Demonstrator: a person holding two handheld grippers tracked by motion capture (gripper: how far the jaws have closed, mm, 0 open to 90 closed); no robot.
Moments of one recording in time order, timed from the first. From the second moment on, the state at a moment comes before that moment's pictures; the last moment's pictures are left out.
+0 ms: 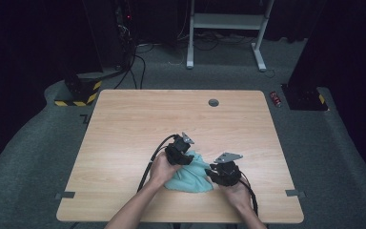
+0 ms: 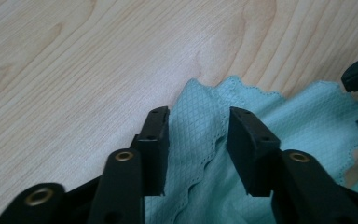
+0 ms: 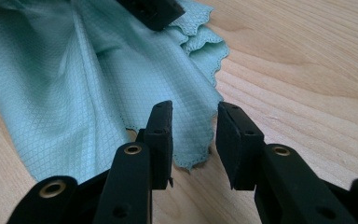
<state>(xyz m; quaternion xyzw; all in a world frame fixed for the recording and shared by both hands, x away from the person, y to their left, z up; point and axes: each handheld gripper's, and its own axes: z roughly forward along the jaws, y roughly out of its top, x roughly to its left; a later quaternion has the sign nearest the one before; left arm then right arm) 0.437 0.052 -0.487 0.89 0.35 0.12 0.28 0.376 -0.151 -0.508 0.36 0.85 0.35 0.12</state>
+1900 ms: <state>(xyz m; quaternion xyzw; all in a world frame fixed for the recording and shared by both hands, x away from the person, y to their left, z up) 0.464 0.144 -0.456 0.79 0.45 0.18 0.36 0.458 -0.131 -0.457 0.35 0.87 0.29 0.18</state>
